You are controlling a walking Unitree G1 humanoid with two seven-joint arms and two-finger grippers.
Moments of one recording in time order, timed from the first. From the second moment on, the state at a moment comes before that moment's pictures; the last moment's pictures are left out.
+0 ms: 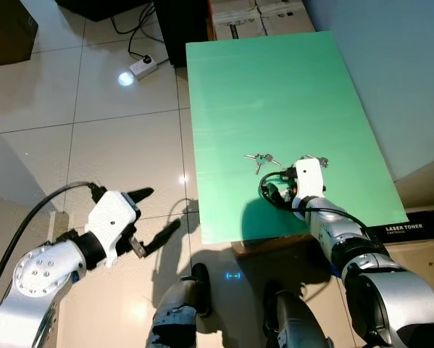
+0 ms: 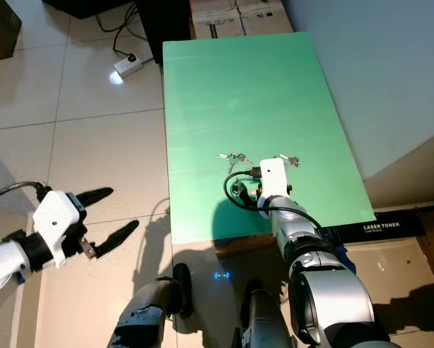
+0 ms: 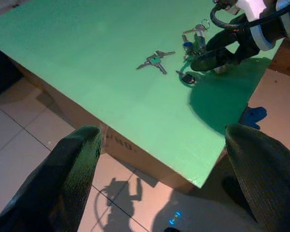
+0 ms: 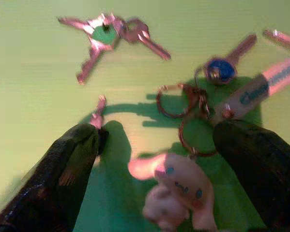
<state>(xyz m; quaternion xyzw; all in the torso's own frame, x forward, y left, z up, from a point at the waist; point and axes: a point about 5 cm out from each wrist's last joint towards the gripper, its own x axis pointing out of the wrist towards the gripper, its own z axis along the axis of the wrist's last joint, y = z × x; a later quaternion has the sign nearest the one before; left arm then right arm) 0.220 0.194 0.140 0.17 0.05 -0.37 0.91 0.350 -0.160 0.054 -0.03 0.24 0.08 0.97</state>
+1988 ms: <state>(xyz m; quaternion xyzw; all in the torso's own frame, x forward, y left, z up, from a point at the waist) 0.212 0.194 0.146 0.17 0.06 -0.38 0.91 0.339 -0.168 0.038 -0.01 0.26 0.04 0.96</state>
